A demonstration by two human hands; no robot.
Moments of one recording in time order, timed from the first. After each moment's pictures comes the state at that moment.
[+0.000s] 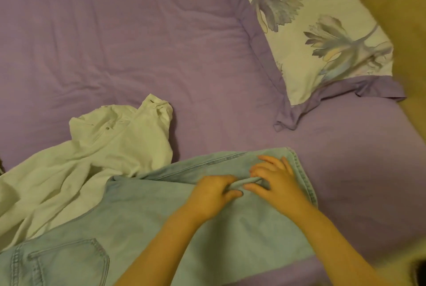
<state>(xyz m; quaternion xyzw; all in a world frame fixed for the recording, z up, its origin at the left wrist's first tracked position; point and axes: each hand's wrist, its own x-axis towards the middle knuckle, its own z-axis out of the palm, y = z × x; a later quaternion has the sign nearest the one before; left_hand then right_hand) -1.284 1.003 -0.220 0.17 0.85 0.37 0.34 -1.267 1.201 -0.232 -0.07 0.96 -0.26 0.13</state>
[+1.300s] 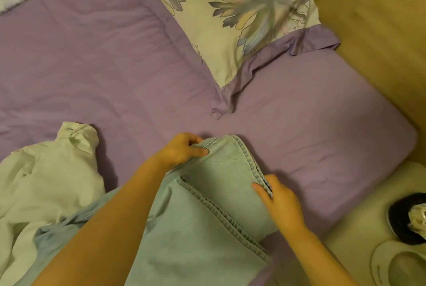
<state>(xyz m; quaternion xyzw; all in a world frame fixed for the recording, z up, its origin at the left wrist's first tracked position) -1.386 1.115 -0.261 0.06 0.79 0.37 0.49 -1.171 1.303 -0.279 0.28 0.90 -0.32 0.13</state>
